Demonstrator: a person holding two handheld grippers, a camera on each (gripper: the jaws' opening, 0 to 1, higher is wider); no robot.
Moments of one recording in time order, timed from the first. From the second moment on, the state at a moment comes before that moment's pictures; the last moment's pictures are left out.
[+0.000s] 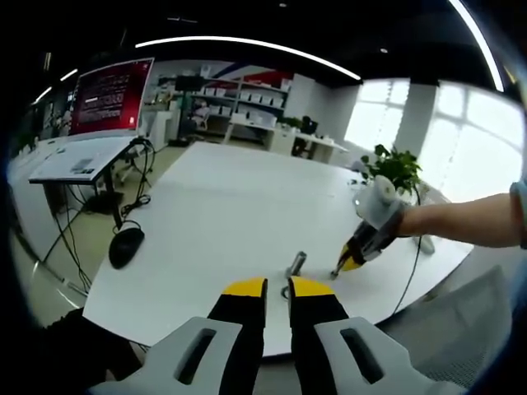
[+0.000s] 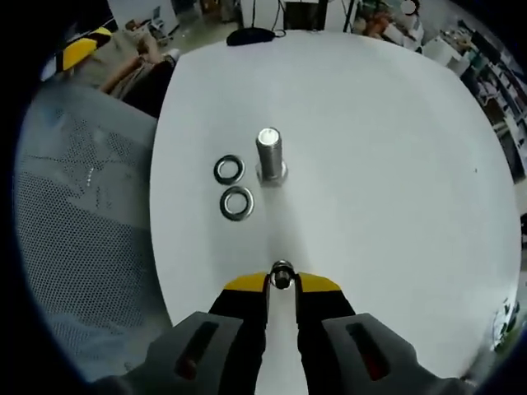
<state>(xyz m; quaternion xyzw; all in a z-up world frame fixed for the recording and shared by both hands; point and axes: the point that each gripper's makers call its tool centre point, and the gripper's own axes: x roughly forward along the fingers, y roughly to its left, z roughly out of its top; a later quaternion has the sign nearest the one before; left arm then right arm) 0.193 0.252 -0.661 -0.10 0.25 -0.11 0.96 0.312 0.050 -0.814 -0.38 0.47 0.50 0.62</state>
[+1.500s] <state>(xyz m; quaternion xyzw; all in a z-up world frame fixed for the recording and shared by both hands) 0.186 0.236 -0.667 -0.08 0.27 -0.16 0.95 0.249 -0.018 -0.667 -0.11 0.39 0.45 0.80</state>
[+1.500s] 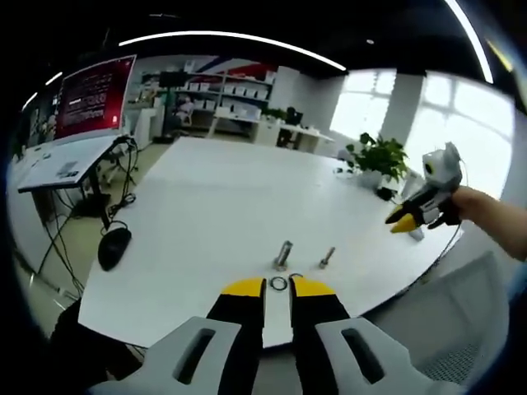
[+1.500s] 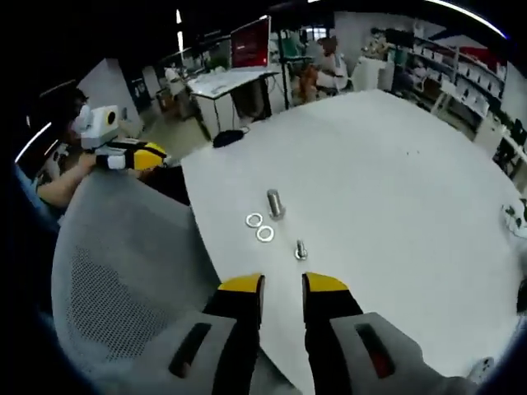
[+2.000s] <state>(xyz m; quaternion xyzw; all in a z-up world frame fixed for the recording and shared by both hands) 0.185 0.234 -0.664 -0.09 0.27 -0.16 0.95 0.193 -0.070 -0.619 0.03 0.29 0.36 0.89</state>
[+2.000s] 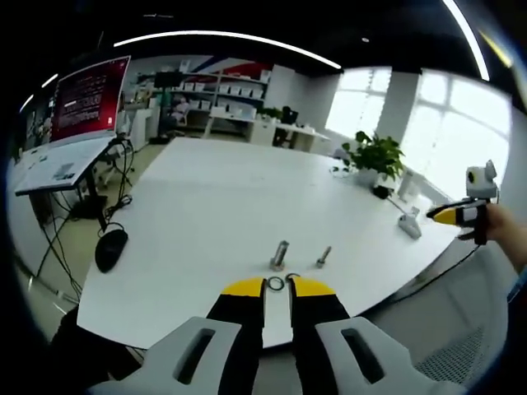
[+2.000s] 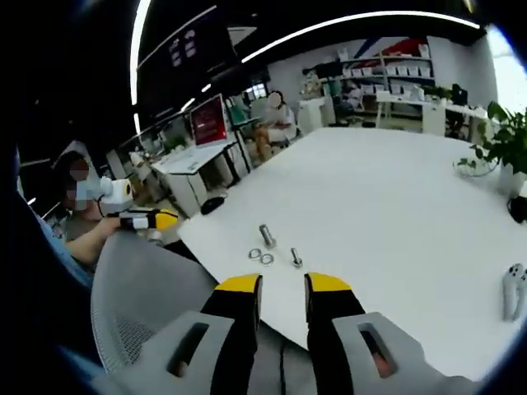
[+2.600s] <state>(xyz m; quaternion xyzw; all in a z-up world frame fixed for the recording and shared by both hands) 0.185 0.234 -0.664 -0.09 0.27 -0.16 0.95 0.164 -0.058 -0.664 -0.01 0.30 0.35 0.89</state>
